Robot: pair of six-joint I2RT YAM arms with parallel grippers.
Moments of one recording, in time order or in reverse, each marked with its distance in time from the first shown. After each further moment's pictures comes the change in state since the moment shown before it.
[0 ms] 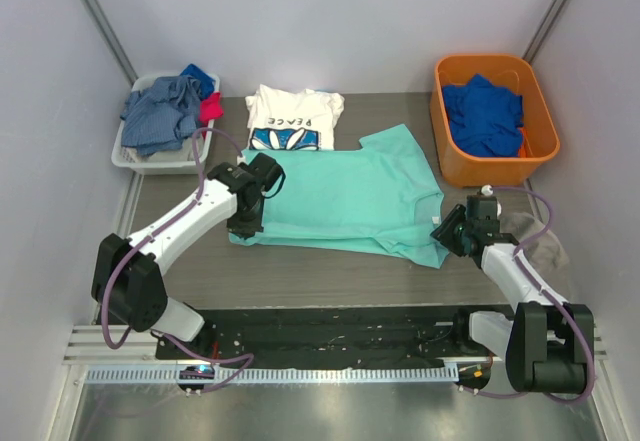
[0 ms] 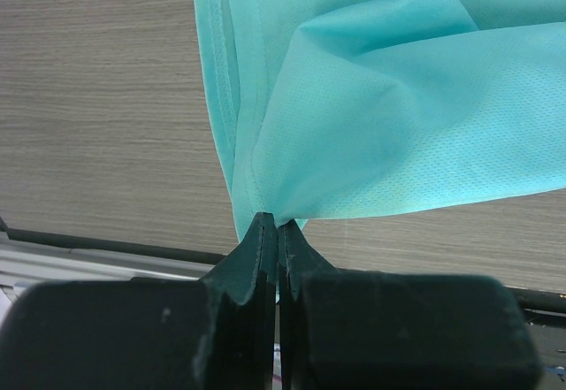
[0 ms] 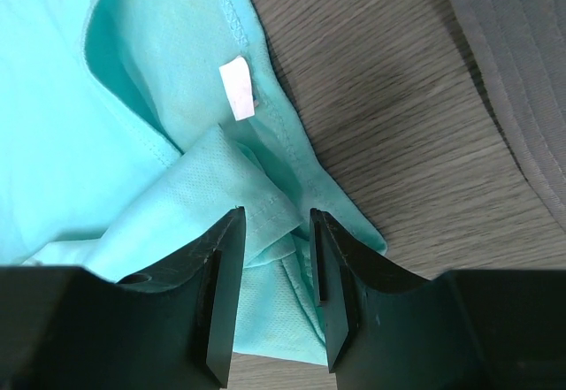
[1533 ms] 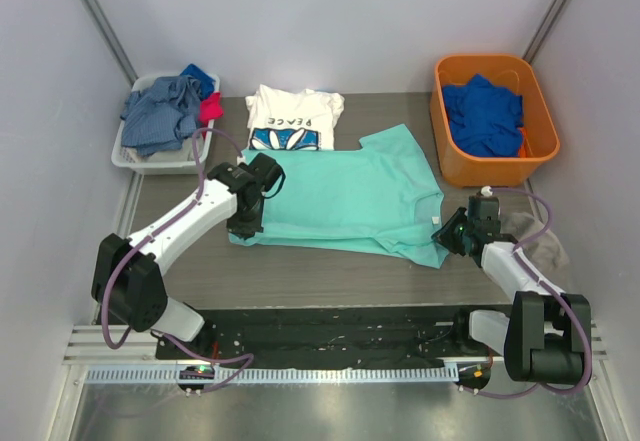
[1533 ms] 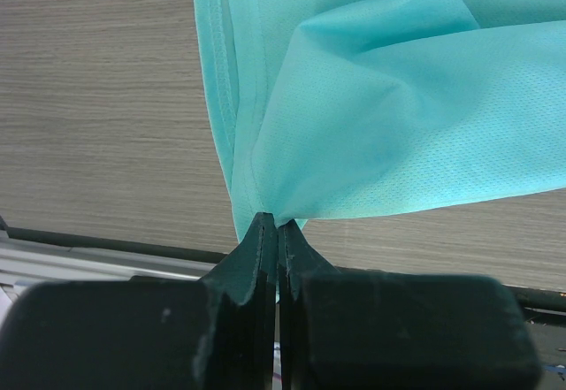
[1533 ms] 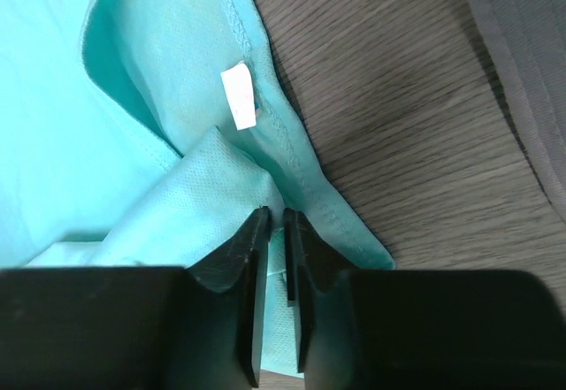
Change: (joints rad) left arm 0.000 0.000 0.000 -0.003 0.002 -0.001; right arm -0.034 0.050 -0.019 0.068 -0.064 -0.007
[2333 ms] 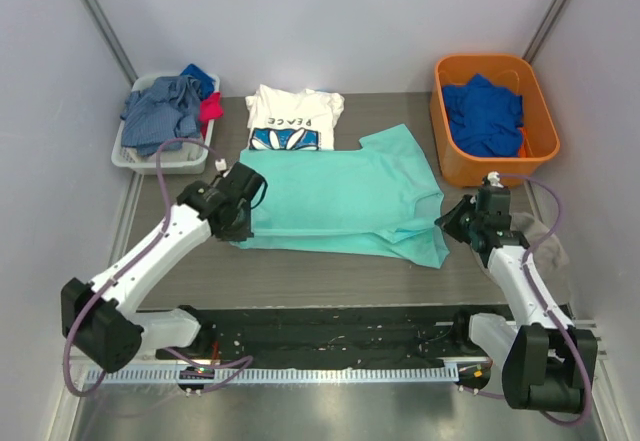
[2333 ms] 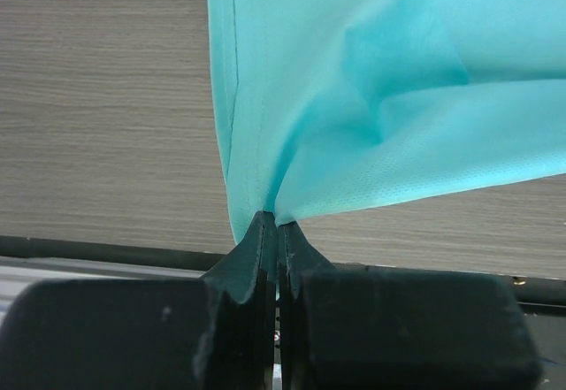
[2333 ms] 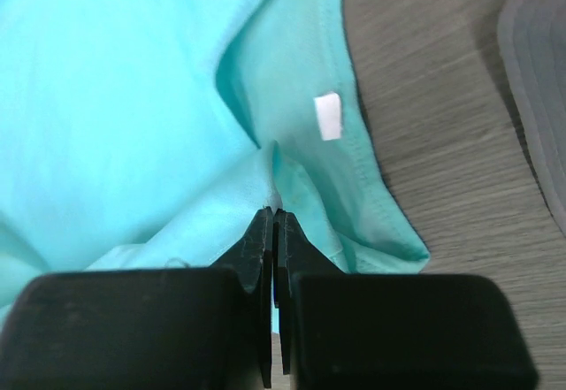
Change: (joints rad) left arm 0.000 -0.205 -0.087 0.035 0.002 -0.061; right arm -0.004 -0.128 0.073 -0.089 -0.040 -0.047
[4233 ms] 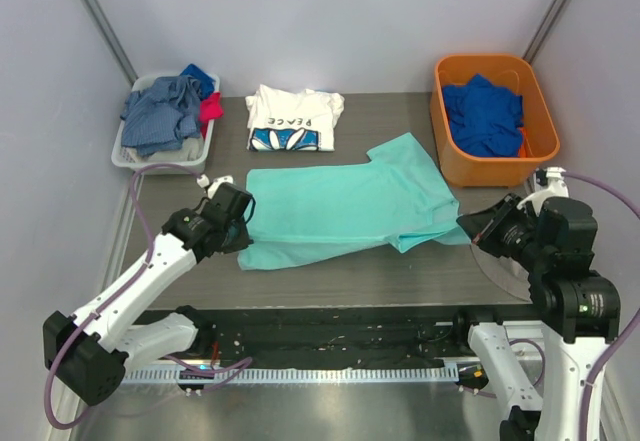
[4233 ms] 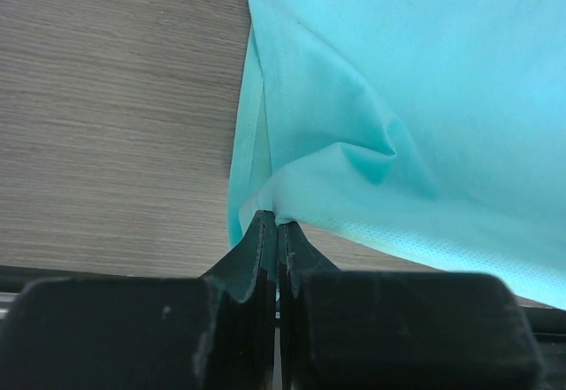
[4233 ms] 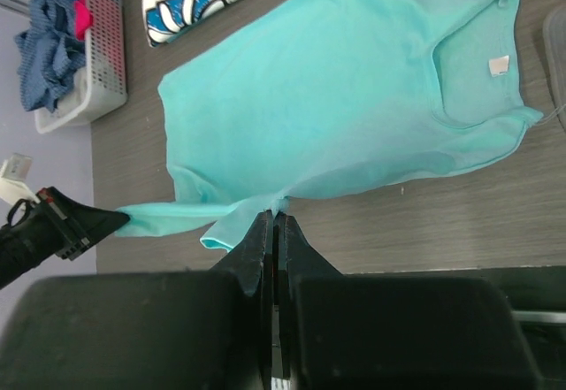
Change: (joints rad) left arm 0.000 -0.237 -0.222 0.182 0.023 -0.204; right arm 0.067 -0.374 0.787 -0.870 -0.070 0.009
